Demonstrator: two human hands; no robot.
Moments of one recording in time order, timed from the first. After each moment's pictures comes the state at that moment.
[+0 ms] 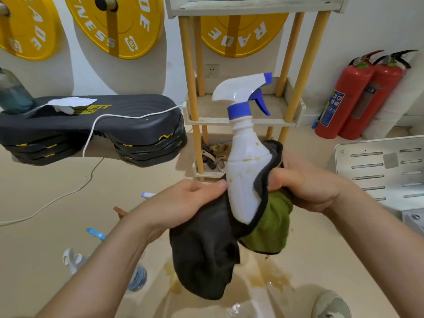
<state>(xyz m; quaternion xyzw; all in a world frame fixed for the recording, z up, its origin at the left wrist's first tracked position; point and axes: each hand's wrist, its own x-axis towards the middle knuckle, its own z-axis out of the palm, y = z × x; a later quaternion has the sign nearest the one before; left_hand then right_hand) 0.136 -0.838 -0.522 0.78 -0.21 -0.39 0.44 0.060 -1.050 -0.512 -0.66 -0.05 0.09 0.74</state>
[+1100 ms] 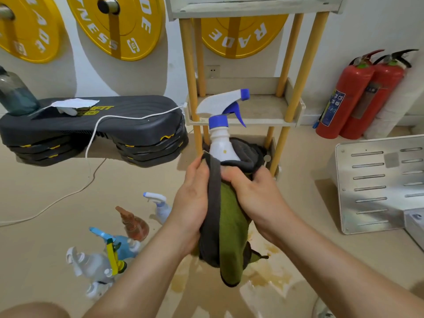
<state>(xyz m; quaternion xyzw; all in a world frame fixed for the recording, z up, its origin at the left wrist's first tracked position) 0.103 -0.870 -0.537 0.66 -0.03 -0.22 0.72 0.066 -0.977 -0.540 -0.67 0.17 -0.14 0.70</state>
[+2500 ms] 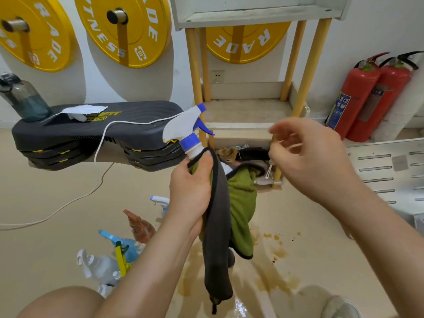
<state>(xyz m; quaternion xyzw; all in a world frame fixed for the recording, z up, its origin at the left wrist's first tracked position) 0.125 -0.875 -0.527 0.67 0.00 -0.08 0.73 0.047 -1.033 -0.476 -0.91 0.14 -0.25 0.31</state>
